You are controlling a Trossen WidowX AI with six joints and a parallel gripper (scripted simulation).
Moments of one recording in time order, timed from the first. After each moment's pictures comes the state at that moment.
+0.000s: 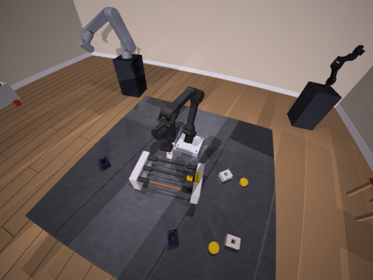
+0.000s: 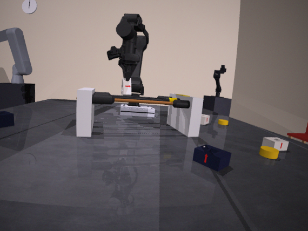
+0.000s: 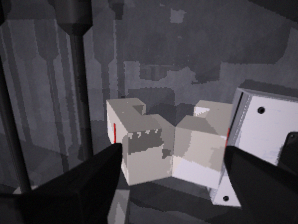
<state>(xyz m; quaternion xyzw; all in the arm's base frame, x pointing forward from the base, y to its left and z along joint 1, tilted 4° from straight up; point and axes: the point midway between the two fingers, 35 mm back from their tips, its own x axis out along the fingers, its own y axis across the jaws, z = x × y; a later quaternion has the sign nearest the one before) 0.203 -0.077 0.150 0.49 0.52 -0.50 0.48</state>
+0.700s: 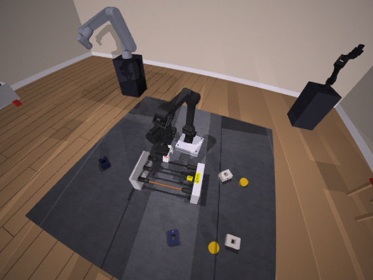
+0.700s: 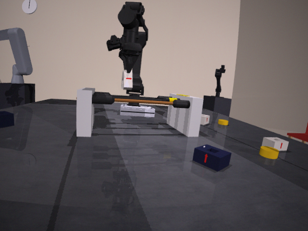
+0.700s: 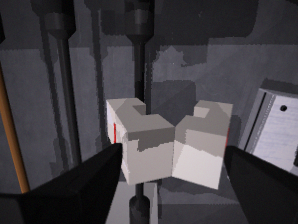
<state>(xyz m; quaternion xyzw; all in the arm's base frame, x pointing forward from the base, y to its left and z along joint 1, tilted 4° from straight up) 0.251 -0.083 0.177 0.49 0.52 -0.50 0.49</state>
